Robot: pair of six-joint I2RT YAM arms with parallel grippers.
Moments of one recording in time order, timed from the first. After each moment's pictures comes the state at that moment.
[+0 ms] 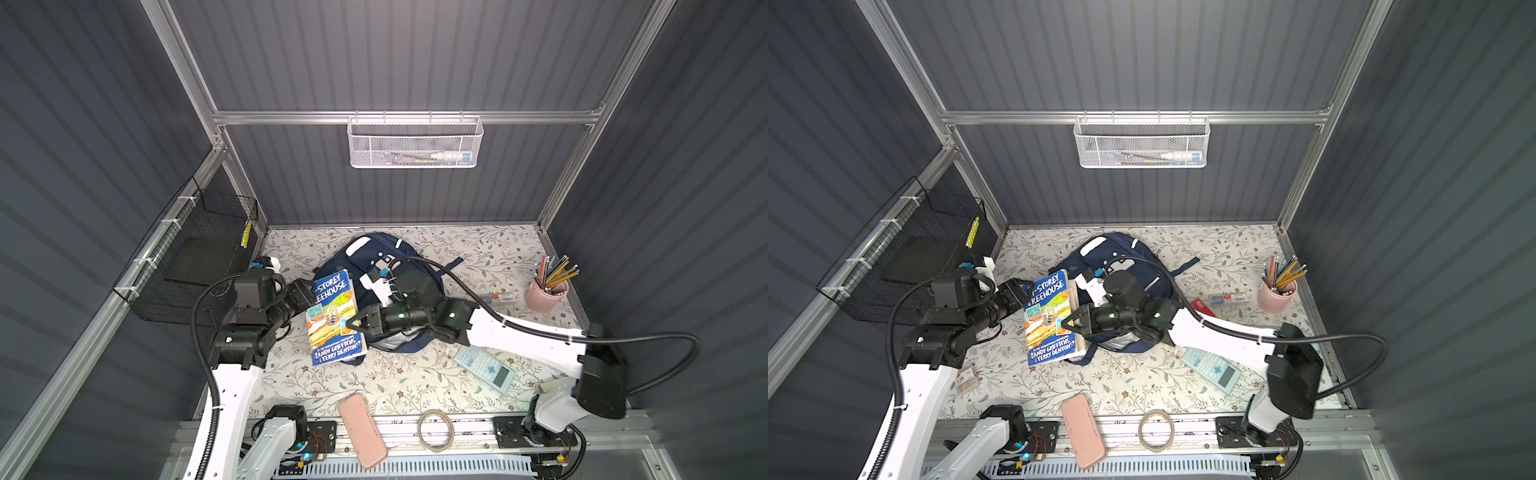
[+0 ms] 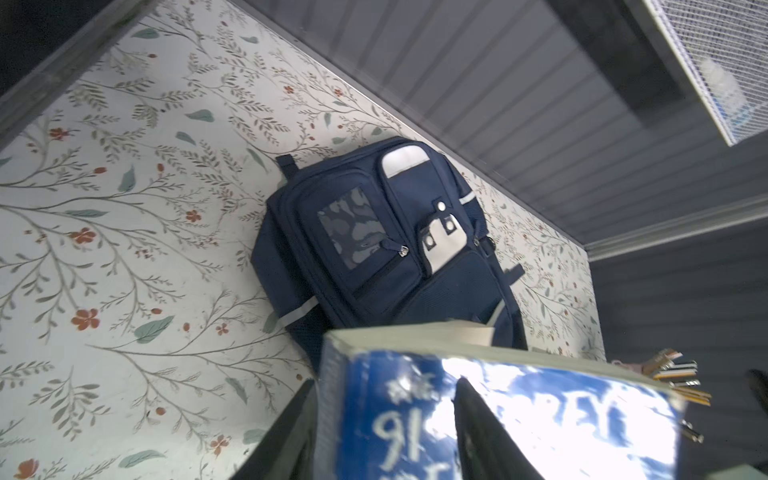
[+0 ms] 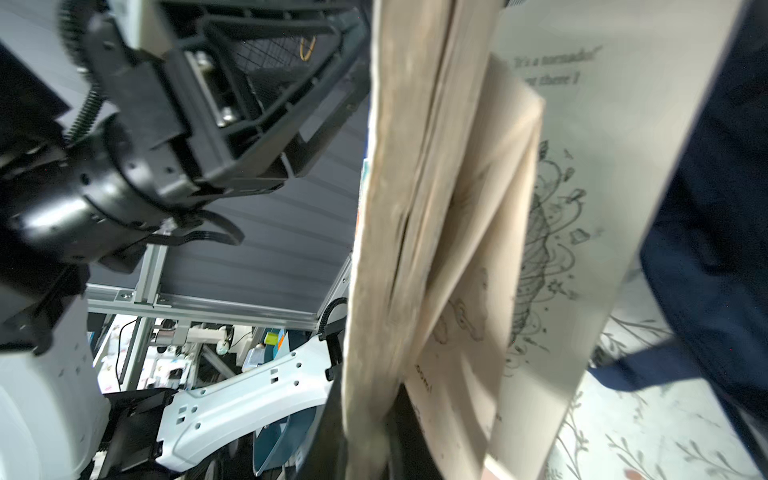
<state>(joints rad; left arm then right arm) -0.08 0.87 1.05 -0.79 0.21 -0.55 1.05 1.51 1.21 -0.07 -0.43 0.84</state>
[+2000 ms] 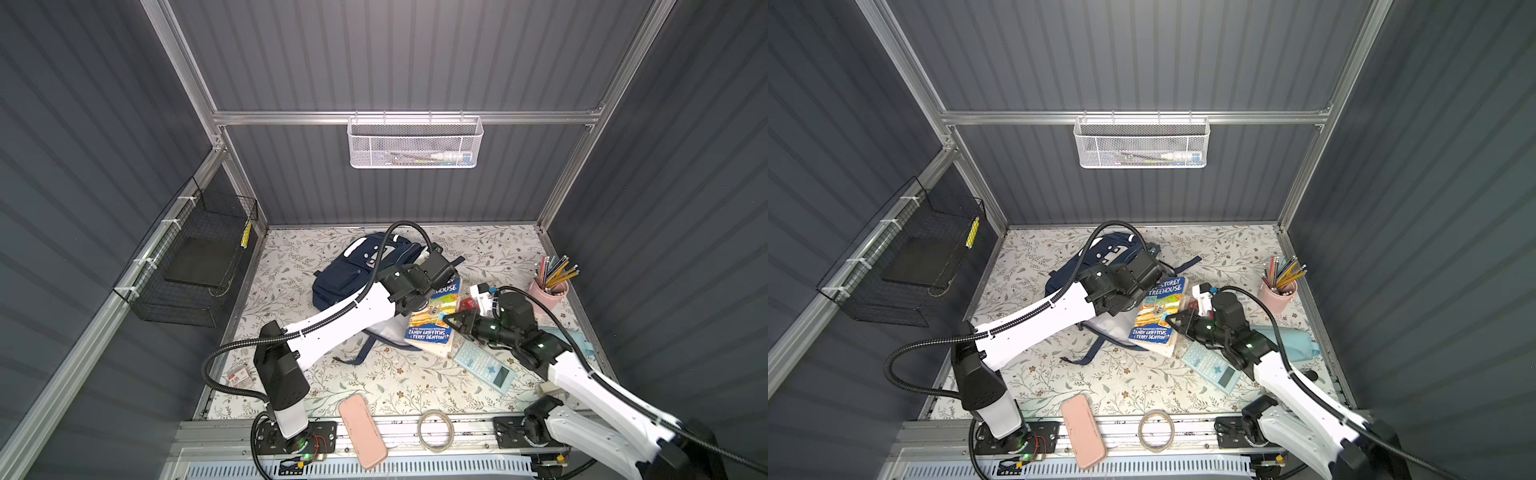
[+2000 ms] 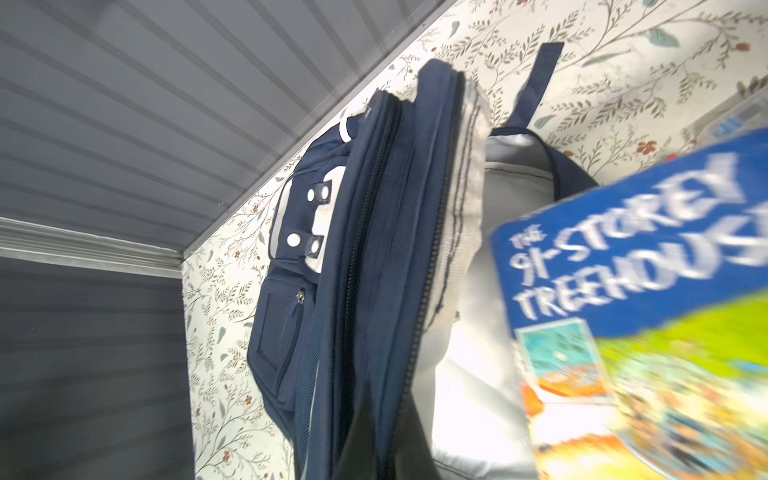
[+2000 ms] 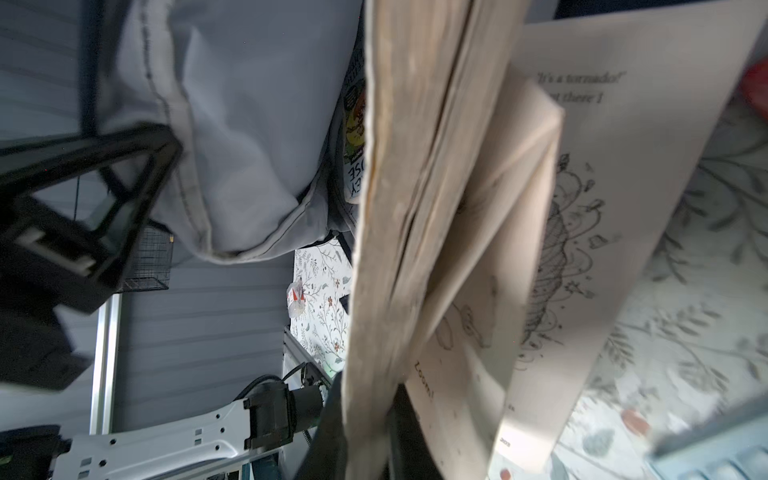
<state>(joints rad) -1.02 1.75 1.74 -1.01 -0.69 -0.14 0.51 1.00 0.54 -0.03 -0.48 0.98</state>
